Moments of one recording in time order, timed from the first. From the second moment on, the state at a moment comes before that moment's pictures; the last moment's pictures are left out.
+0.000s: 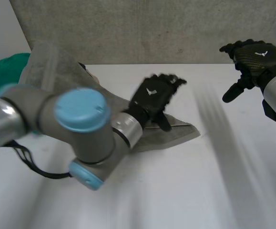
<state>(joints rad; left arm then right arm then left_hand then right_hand) 3.98 -2.16 -1.24 3.43 -1.42 3.17 1.83 -1.38 1.38 0.10 1.47 2.93 0.21 0.22 0.23 0.22 0.05 0.23 0.21 0.21 0.22 0.05</state>
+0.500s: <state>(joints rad) 4.66 -1.99 -1.67 3.41 -1.23 3.81 1.96 -1.14 1.46 0.12 1.39 2.82 0.27 0.28 0.27 0.28 0.11 0.23 0.22 0.21 0.22 0.05</state>
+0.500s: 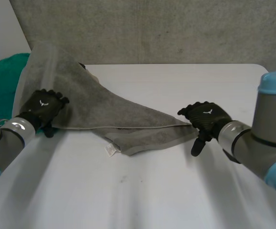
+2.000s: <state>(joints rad) 4.55 -1.45 -1.39 3.16 -1.19 3.55 1.86 -1.10 1.03 0.18 1.42 2.81 1.13 1.20 1.19 1.20 0.98 1.14 1.17 1.18 1.19 0.98</state>
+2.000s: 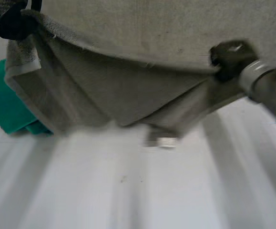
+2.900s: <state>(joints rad) 4.40 -2.16 -0.81 3.67 -1.42 3.65 1.75 -1.05 0.79 -0.36 1.63 2.66 1.13 1.20 1.19 1.20 1.00 1.14 1.17 1.19 1.20 1.00</state>
